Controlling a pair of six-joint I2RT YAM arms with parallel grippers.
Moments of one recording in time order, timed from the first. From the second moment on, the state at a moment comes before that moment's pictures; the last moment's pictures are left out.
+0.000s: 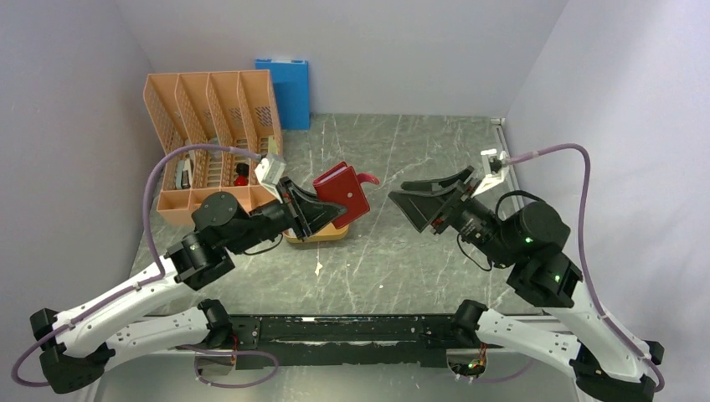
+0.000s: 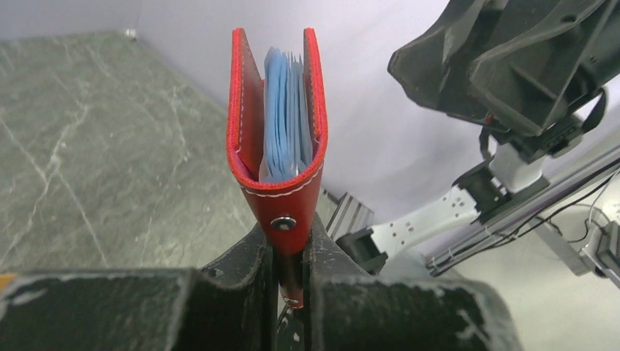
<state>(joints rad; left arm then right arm) -0.97 0.83 0.88 0.11 0.12 -0.57 0.94 0.66 1.12 -0.26 0.09 0.50</state>
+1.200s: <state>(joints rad) -0.97 0.79 0.91 -0.01 0.22 -0.54 0.94 0.78 1.15 -0.37 0.08 0.38</state>
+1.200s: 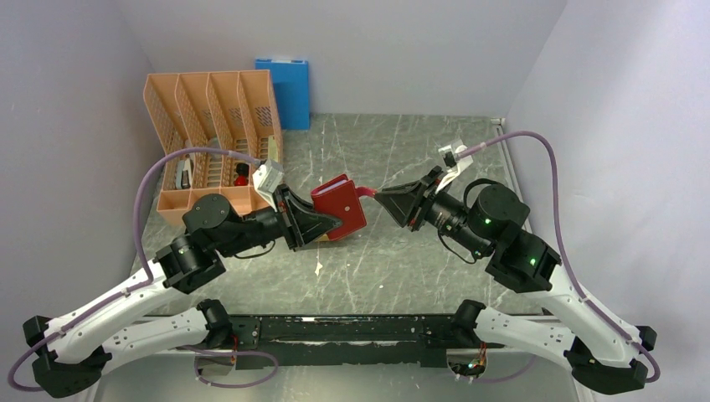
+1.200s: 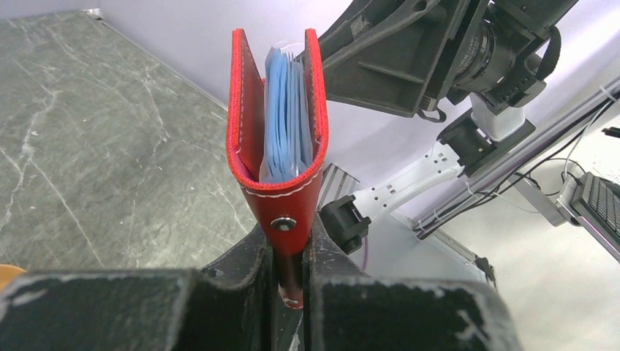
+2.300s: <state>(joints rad) -0.97 0.81 0.97 -0.10 0.16 -0.52 0.94 0.84 1.29 -0.46 -0.07 0.28</state>
